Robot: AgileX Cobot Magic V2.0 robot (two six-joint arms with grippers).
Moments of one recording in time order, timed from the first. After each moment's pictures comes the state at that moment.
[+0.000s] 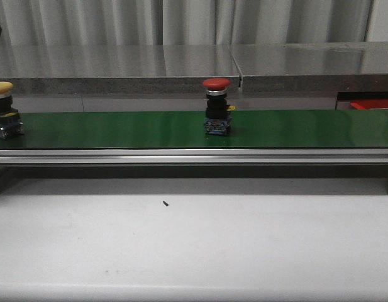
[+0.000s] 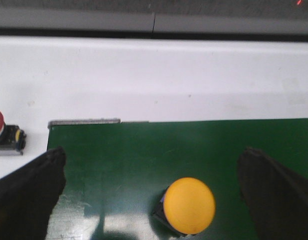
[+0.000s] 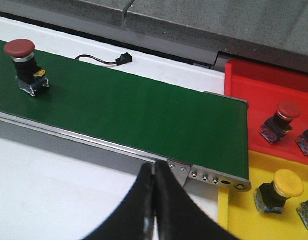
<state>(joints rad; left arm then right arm) 0.09 1.56 -1.29 -0.49 0.56 0.48 -0.01 0.61 -0.54 0.27 0.43 -0.39</state>
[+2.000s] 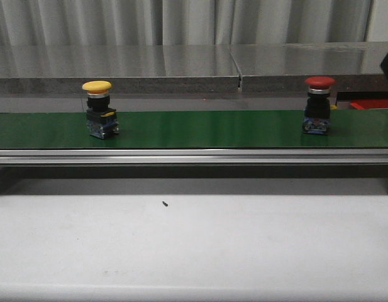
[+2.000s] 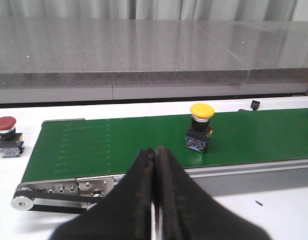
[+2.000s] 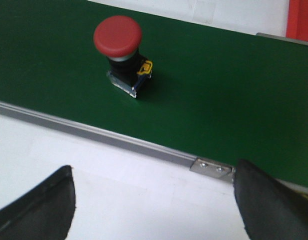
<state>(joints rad) -0.07 0.32 -0.37 -0.55 0.33 0.48 -0.01 1.21 -0.86 0.34 0.53 -0.40</state>
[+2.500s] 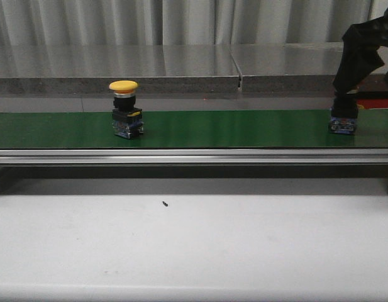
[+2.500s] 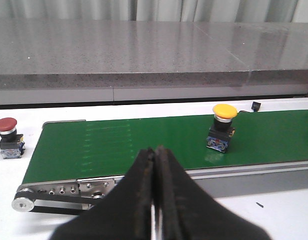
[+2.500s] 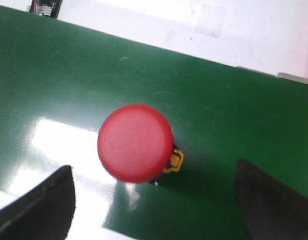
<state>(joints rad) -0.07 0.32 -0.37 -0.55 0.33 0.48 -0.01 1.61 -1.17 0.34 0.56 -0.42</state>
